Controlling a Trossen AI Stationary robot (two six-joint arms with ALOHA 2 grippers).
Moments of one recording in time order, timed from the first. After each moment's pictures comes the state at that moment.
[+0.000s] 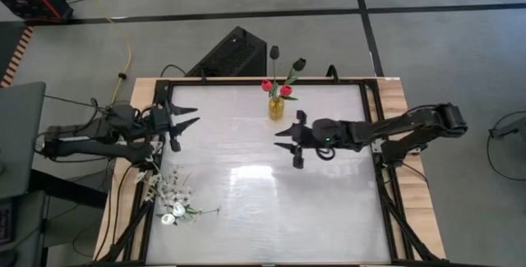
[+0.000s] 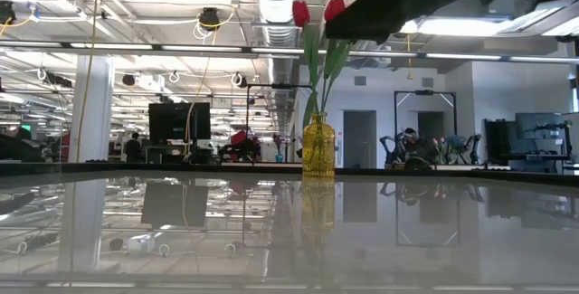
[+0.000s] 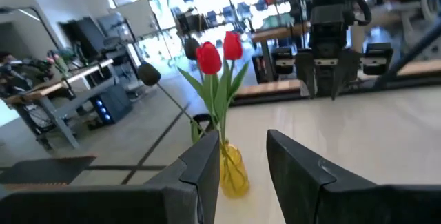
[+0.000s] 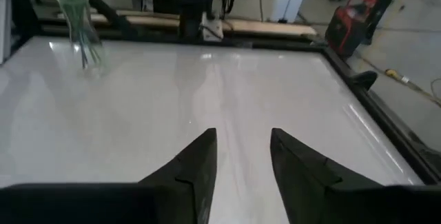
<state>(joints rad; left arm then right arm) 0.03 0.43 0.62 -0.20 -0.32 0.27 0.05 1.31 0.78 0.22 0.18 -0.05</state>
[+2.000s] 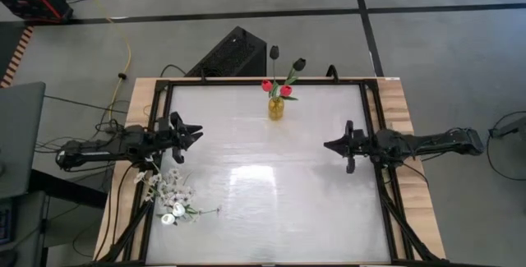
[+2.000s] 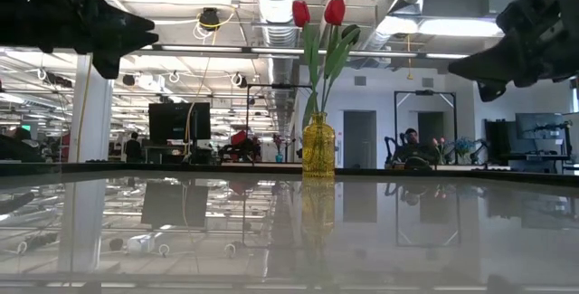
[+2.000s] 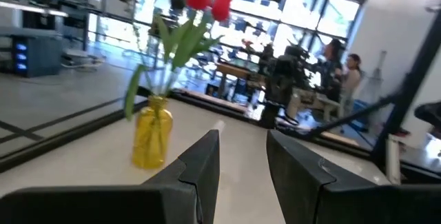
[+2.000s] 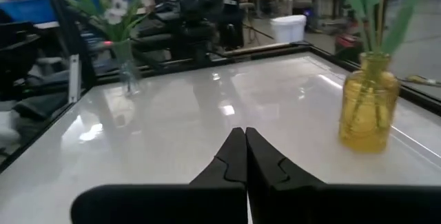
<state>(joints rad) 0.05 0.03 0.06 0.12 -0.21 -0.23 0.05 0.20 0.01 0.13 0.16 0.15</state>
